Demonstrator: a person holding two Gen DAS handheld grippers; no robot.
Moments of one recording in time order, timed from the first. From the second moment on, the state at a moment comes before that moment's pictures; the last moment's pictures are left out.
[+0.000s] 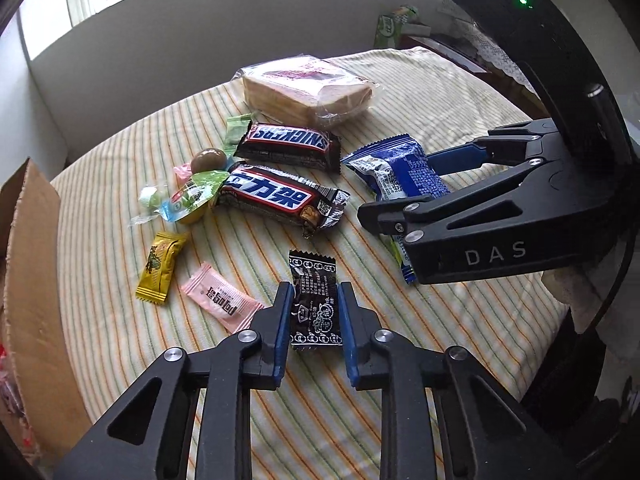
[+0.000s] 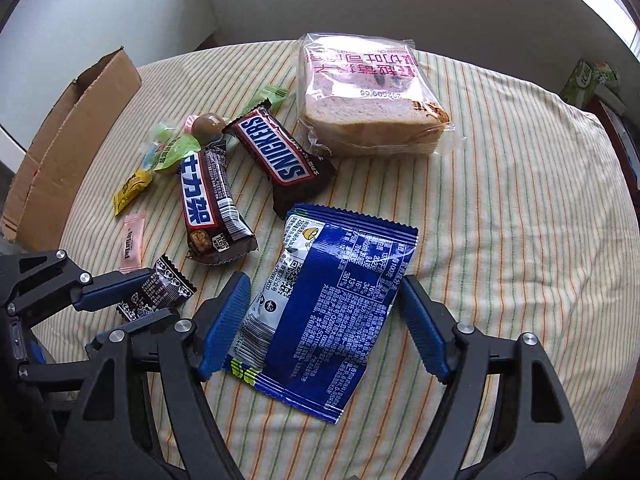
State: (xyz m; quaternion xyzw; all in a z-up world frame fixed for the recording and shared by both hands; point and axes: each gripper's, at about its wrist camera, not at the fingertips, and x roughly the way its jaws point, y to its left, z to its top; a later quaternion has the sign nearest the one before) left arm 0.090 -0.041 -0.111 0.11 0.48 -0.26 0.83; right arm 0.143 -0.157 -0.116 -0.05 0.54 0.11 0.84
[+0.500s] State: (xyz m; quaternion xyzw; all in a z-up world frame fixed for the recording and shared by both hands) left arm 0.082 -0.021 -0.110 0.04 0.48 -0.25 0.84; right arm 0.136 -0.169 -0.114 -0.04 0.52 0.13 0.84
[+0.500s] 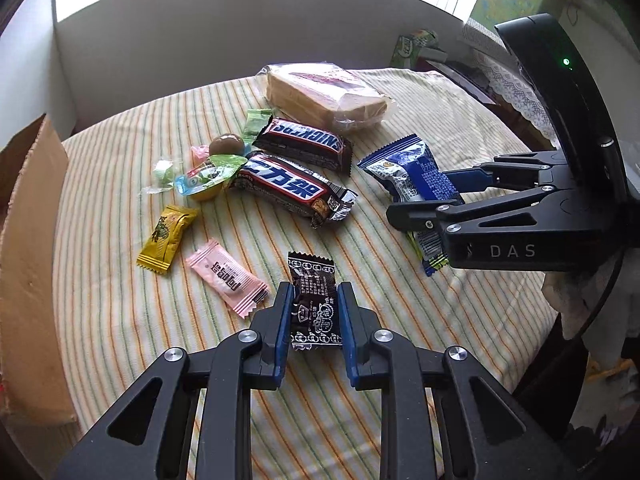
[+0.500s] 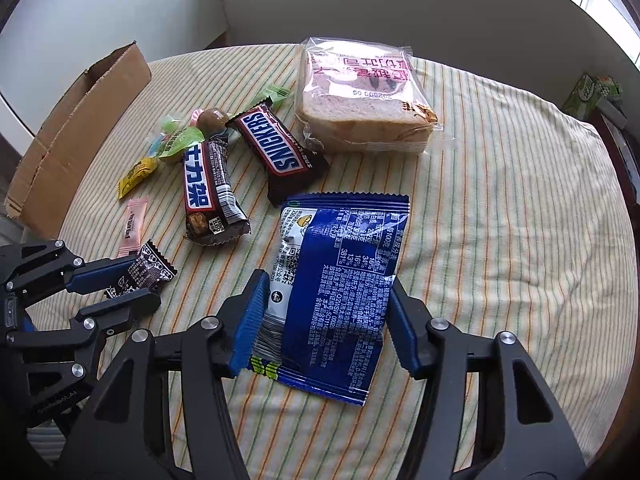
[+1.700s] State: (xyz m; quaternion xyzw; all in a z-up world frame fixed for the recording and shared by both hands) left arm 0.065 0.110 -0.039 -0.02 0.41 -0.13 0.90; right arm 0.148 -0.075 -0.013 -0.03 0.44 0.26 0.86
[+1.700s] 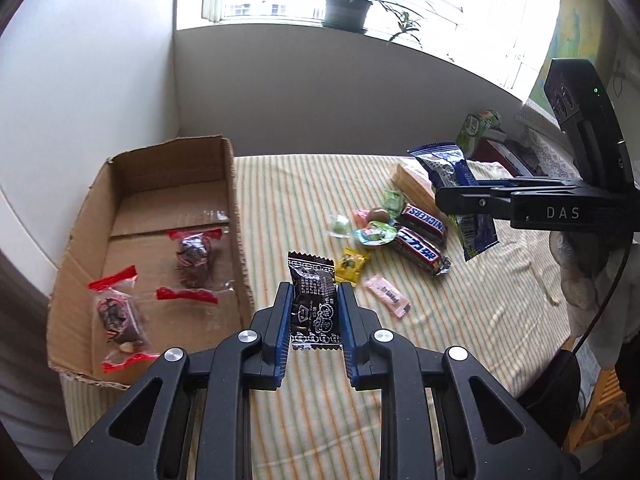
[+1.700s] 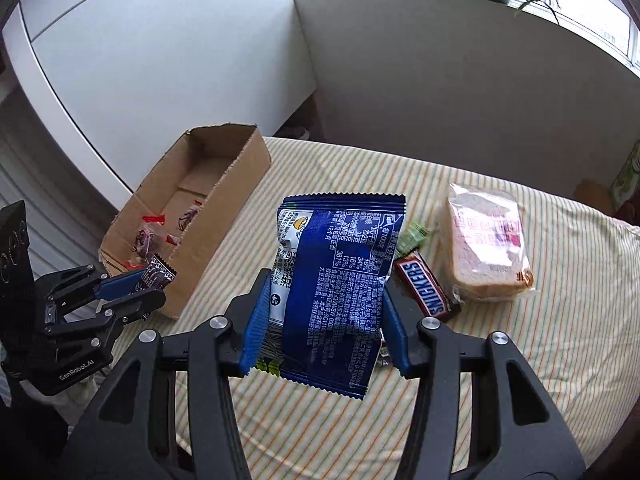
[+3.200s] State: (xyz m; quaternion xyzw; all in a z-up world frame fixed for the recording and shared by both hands) left arm 0.074 0.186 -0.045 -0.08 0.42 -0.06 0.90; right arm 0.215 0.090 -0.009 -0.08 0.44 0.34 0.83
